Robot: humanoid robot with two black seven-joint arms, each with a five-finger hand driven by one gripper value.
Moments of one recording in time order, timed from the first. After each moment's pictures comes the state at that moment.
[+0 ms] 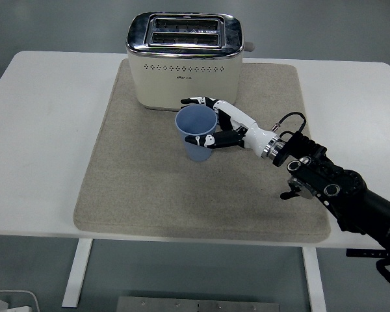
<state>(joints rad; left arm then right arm) 0.01 0.00 -0.03 -0.12 -0.06 -0.02 -0.06 0.89 0.00 0.38 0.58 -0.83 0.21 0.61</state>
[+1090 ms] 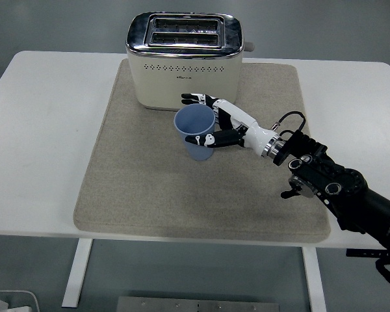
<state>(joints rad) 0.01 0.00 -0.03 -0.12 -0.06 -0.02 -0.06 0.89 0.00 0.40 0.58 -0.82 0.24 0.61</state>
